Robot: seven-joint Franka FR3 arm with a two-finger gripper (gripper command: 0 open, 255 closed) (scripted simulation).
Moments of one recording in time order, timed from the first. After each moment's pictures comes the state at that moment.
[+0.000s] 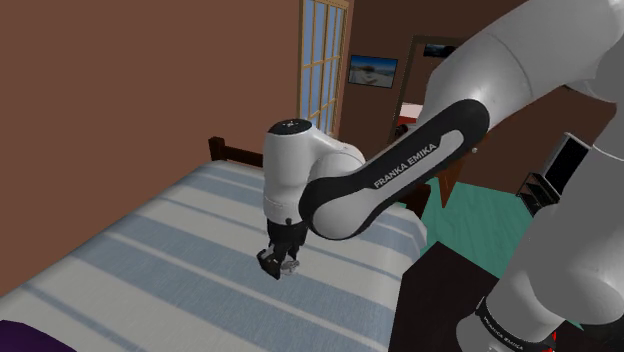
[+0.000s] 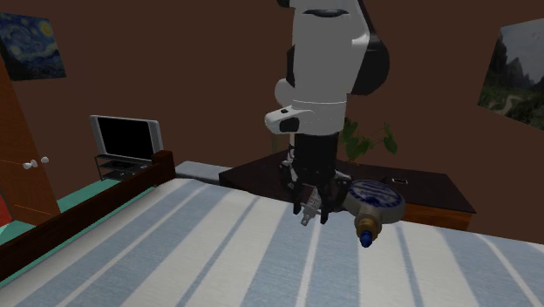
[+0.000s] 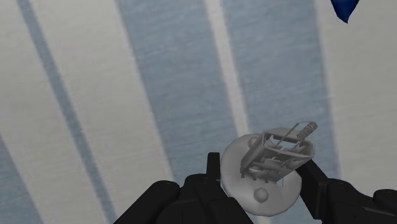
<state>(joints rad) 0.20 0.02 0.52 -2.32 -0.02 2.38 0.49</state>
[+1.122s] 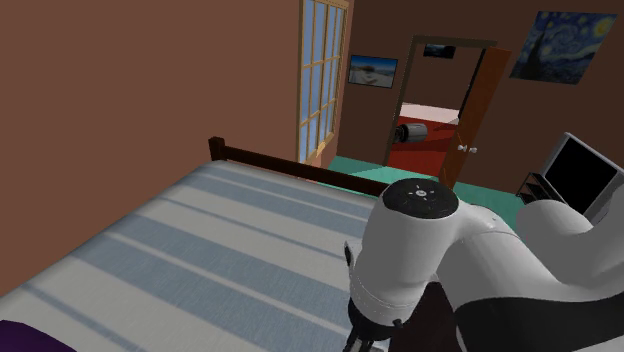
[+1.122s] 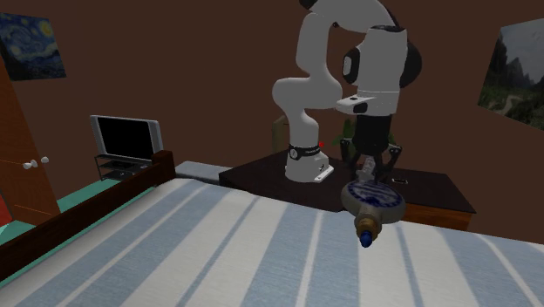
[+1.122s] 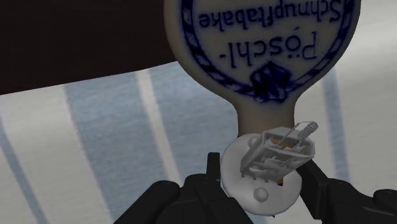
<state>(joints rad) 0.52 -0.47 0.65 -2.76 0.37 2.36 0.60</state>
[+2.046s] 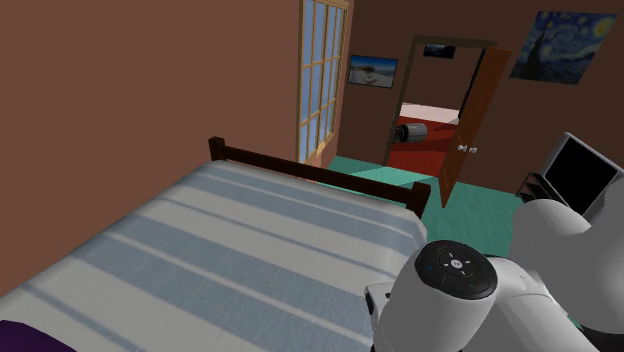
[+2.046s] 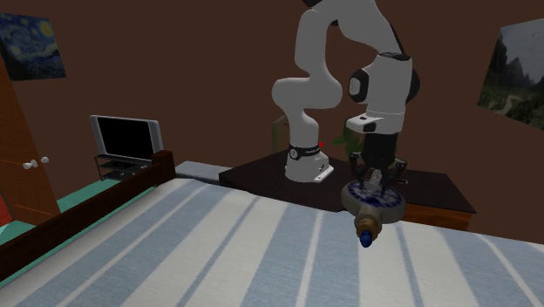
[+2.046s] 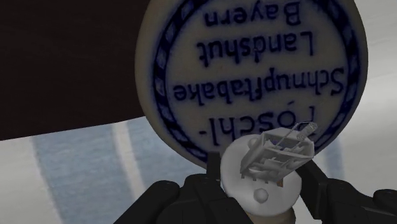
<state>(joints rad) 0.58 -0.40 0.78 -2.85 0.45 2.53 0.70</state>
